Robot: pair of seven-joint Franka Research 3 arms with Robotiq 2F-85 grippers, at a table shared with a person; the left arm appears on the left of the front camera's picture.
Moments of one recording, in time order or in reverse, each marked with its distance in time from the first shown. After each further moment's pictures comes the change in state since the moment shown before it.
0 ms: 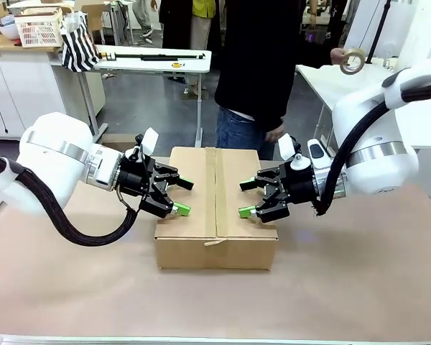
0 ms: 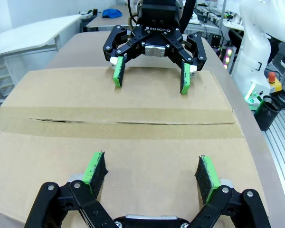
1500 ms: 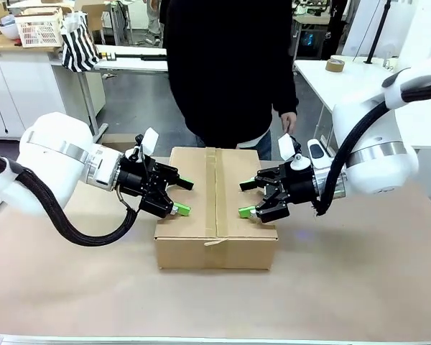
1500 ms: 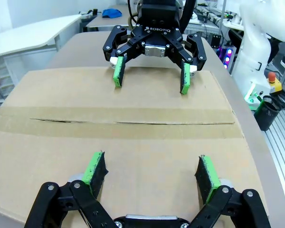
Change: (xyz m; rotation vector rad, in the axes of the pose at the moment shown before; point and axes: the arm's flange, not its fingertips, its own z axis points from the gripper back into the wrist) left arm 0.000 0.000 0.000 0.000 0.000 0.000; right arm 0.000 0.000 0.000 0.000 0.000 0.000
